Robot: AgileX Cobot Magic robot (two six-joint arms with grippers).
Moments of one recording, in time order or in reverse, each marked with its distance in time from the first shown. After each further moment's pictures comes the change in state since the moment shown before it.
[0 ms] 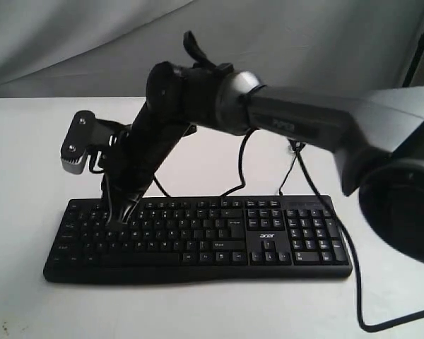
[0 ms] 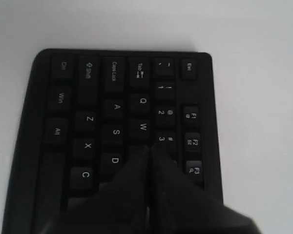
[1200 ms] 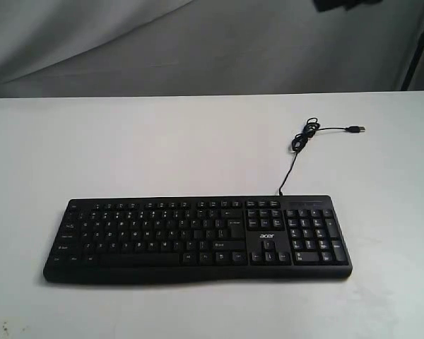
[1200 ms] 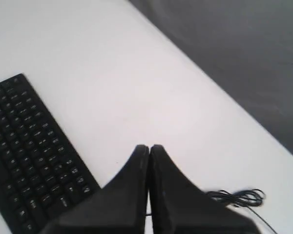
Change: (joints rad) left arm 0.000 0.000 0.000 0.000 0.000 0.000; right arm -0.599 -0.715 0.307 0.113 0.155 0.105
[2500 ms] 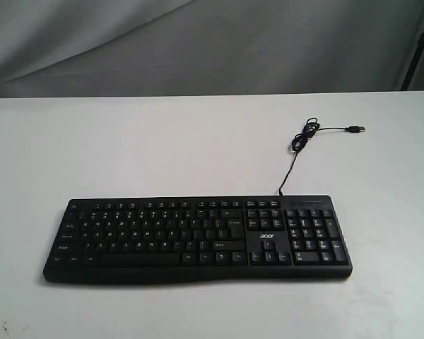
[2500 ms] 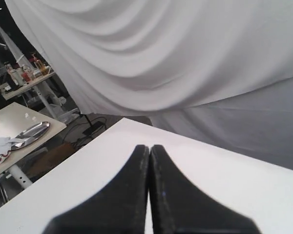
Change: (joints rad) left arm 0.000 0.000 0.000 0.000 0.000 0.000; right arm -0.082 -0.250 0.327 -2.328 -1.833 3.032
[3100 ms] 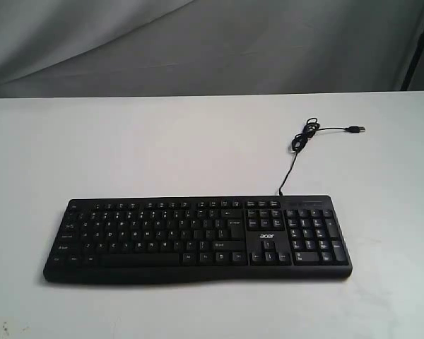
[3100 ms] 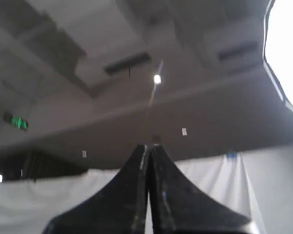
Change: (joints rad) left arm 0.000 0.000 0.000 0.000 0.000 0.000; right arm -0.032 -1.270 0.861 1.306 0.281 -1.366
